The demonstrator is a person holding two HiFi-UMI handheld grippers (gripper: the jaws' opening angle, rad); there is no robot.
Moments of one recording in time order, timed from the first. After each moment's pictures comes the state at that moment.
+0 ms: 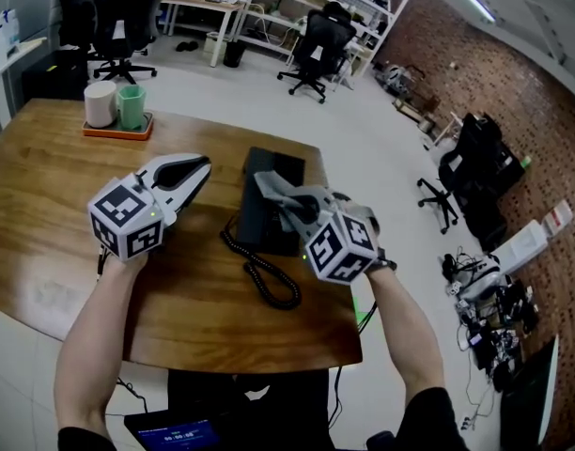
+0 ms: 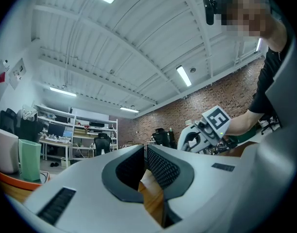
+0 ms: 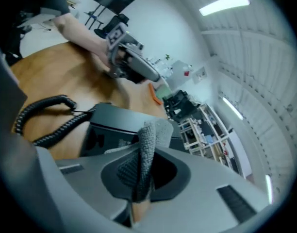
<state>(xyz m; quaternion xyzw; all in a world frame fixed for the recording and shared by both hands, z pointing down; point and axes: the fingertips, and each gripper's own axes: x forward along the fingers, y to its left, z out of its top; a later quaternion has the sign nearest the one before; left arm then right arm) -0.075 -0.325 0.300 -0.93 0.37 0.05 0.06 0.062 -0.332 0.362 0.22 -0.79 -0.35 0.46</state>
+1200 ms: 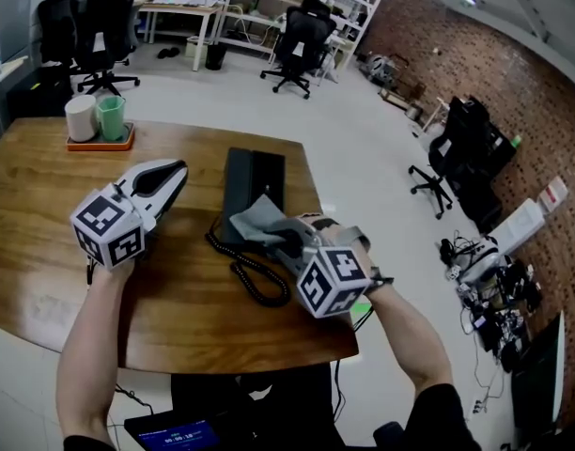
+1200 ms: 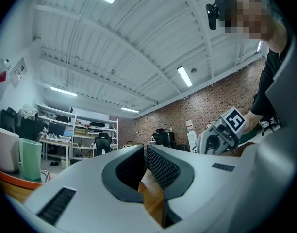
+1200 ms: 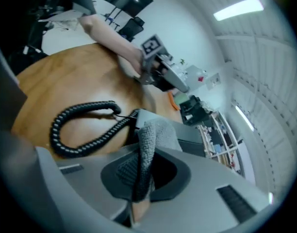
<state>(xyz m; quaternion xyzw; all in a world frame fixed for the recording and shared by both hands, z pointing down) -0.079 -0.325 0.303 -0.93 0.37 0.06 0.05 0.070 -0.265 0.391 0.15 -0.78 -0.38 0.48</state>
